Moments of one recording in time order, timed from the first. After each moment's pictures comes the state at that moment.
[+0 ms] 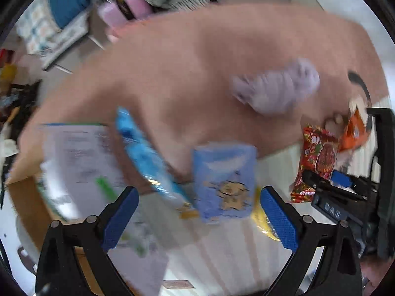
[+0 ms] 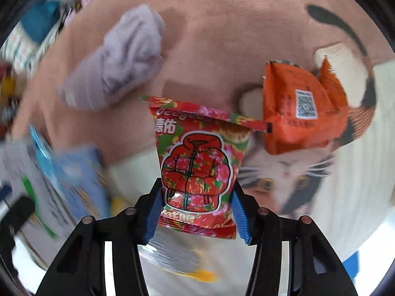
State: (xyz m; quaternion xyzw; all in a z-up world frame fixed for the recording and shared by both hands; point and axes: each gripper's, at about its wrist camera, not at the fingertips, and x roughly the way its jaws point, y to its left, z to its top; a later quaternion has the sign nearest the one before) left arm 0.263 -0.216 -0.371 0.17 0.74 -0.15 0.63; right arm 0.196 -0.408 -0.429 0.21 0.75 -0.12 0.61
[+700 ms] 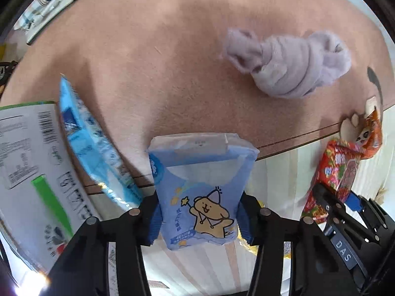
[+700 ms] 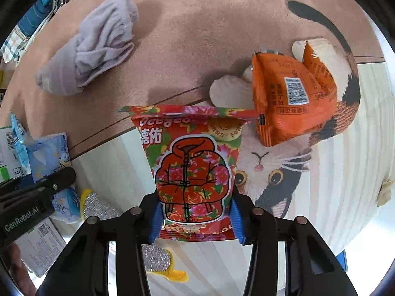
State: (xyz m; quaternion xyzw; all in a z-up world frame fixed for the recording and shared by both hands) left arm 0.256 -0.213 -0.422 0.13 0.78 -0.13 0.60; right arm 0.194 -0.417 -0.449 0.18 0.75 -0.15 0.61
